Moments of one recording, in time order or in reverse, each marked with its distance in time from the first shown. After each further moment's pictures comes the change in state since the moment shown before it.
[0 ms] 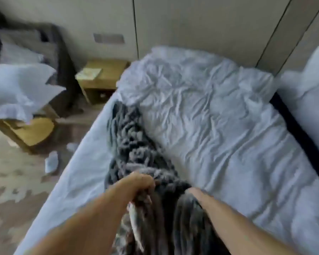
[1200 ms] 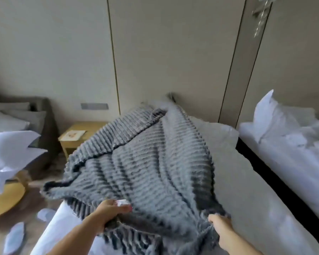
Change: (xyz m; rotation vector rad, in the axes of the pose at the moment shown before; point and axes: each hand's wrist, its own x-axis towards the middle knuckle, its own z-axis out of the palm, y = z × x) left_hand -0.006 -0.016 -0.062 -0.395 0.075 0.341; right_hand -0.011 0.053 -0.070 0.518 0.682 0.082
